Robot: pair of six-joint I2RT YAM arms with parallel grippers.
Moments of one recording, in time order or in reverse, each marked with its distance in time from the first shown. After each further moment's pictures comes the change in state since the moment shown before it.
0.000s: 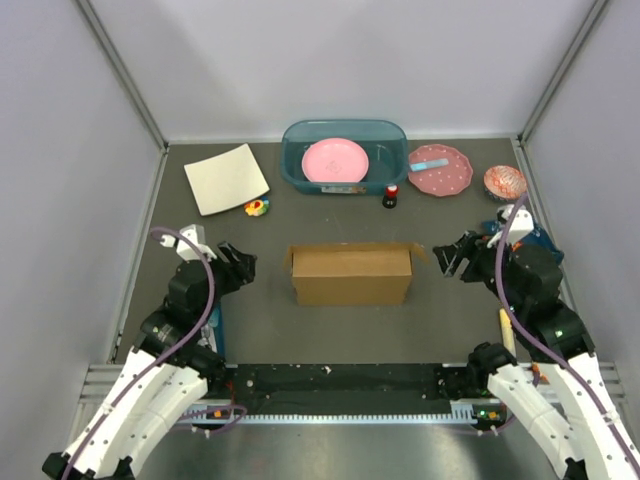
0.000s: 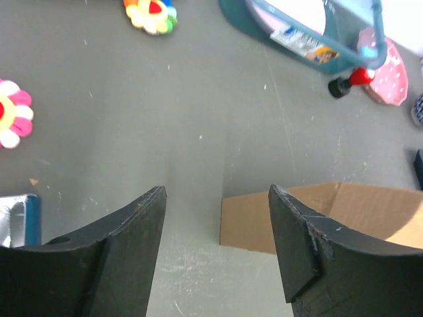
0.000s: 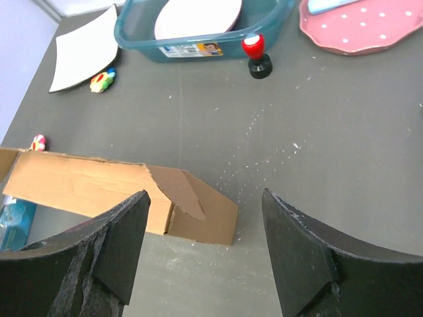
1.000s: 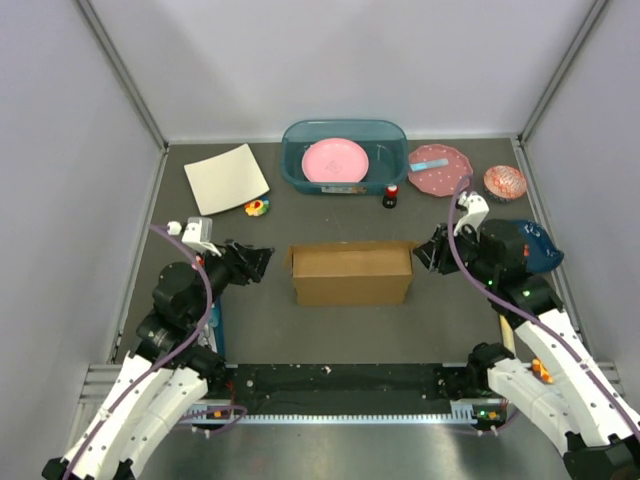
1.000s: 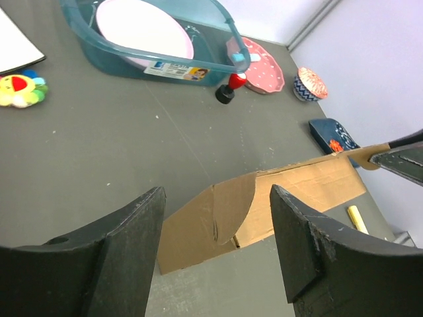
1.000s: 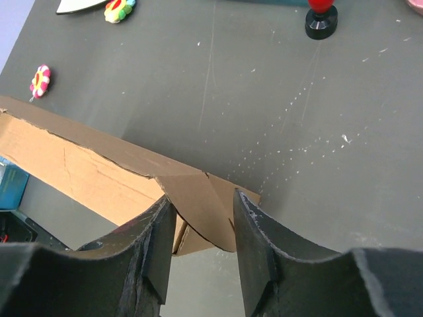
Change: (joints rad) left arm 0.005 -0.039 0.048 0.216 0.270 0.116; right arm 0.010 0.240 -0.026 0.125 -0.229 -0.109
